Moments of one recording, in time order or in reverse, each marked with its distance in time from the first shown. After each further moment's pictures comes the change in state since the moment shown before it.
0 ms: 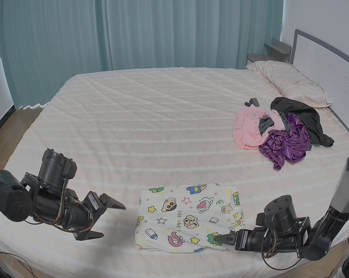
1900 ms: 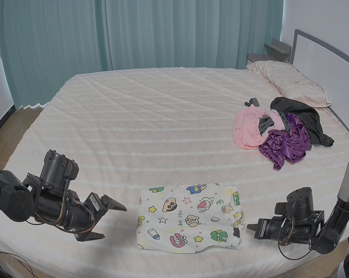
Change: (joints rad) left arm -0.003 0.014 0.000 0.000 -0.003 0.001; right arm -0.184 -0.002 0.108 -0.167 -0.020 -0.197
